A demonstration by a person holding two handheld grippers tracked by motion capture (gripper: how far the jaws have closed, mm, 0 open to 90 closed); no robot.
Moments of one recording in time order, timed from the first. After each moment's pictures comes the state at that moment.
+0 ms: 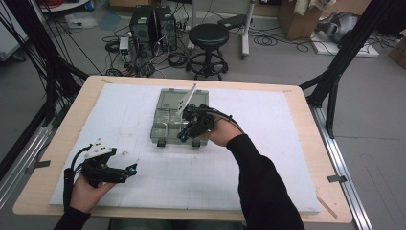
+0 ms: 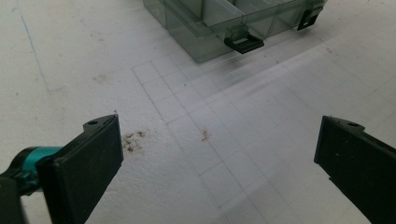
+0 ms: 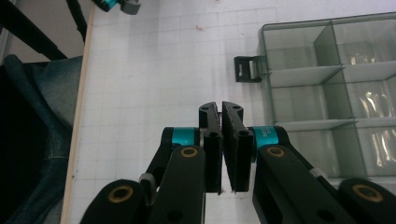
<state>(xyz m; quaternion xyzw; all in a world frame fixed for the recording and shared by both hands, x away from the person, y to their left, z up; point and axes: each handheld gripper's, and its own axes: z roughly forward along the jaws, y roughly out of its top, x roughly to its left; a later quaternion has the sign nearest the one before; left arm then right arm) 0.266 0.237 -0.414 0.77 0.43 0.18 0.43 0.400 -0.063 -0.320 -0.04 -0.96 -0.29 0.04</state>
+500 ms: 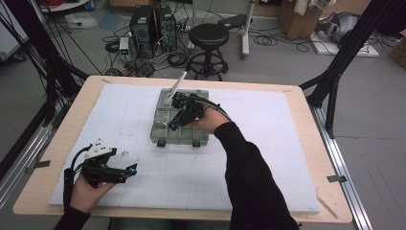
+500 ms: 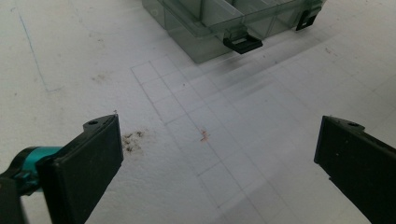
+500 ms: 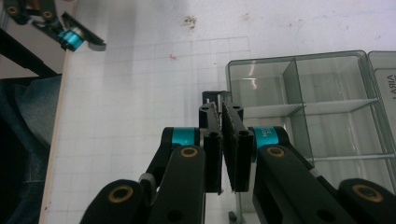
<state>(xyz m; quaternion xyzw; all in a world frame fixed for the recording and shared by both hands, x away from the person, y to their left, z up) 0.266 0.238 -0.414 0.77 0.43 0.18 0.43 0.430 -0.033 -0.313 -0.05 -0.95 -0.29 0.04</state>
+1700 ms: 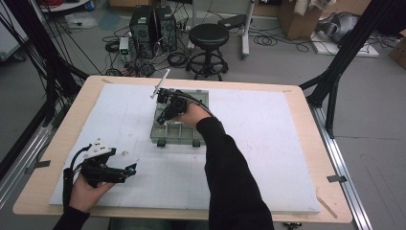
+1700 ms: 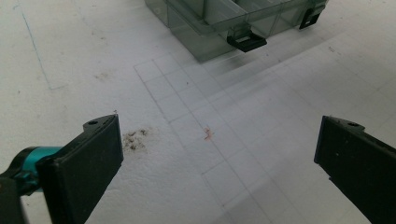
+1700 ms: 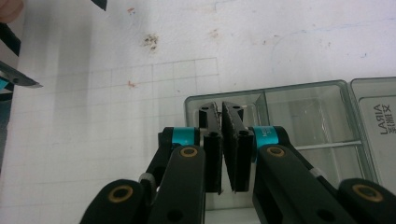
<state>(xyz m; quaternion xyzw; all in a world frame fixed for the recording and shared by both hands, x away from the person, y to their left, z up) 0.267 0.240 -0.415 0.77 0.43 0.18 0.43 0.463 0.010 -0.334 -0.07 -0.96 -0.28 0.03</state>
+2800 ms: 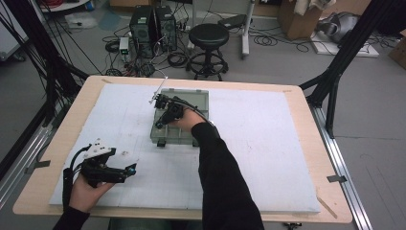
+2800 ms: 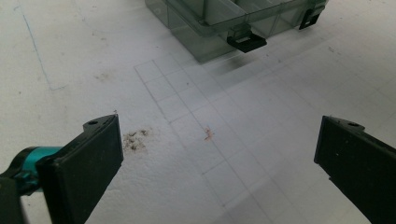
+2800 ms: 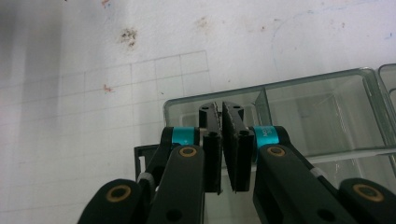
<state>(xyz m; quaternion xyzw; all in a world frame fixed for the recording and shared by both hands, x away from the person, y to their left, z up) 0.267 0.240 -0.415 0.77 0.42 0.18 0.43 0.472 0.021 -0.368 -0.10 -0.96 -0.27 0.05</state>
